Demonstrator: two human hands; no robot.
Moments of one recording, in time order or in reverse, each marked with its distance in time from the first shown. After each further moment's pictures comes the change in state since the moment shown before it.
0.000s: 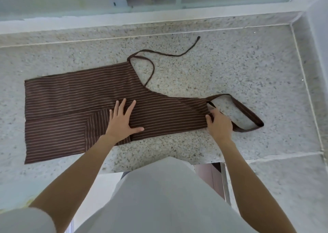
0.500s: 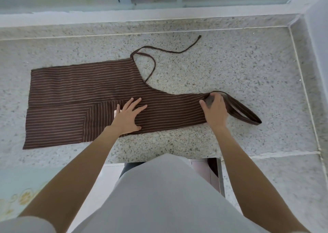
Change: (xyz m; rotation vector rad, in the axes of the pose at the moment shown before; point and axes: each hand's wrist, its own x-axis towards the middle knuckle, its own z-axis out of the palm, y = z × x) left_hand -0.008 0.021 0.002 0.075 -0.095 0.157; right_hand 0.018 -0.009 -0.005 0.248 0.061 0.047
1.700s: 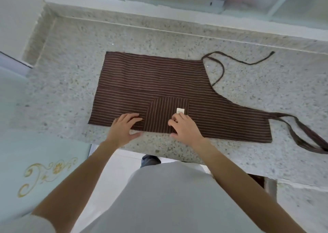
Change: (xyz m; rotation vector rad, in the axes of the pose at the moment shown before) left_hand -0.152 -0.182 0.044 -0.127 0.281 -0.144; right_hand -0.124 -0.176 0.176 -0.440 -0.444 -1.058
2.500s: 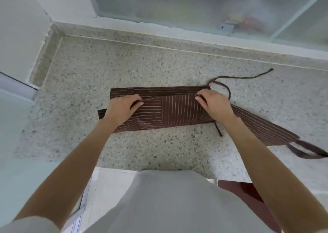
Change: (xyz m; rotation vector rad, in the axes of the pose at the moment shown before) left_hand 0.086 -0.080 -0.113 -0.028 0.364 0.184; right_hand 0.090 0.026 -0.100 -0.130 0.309 0.208
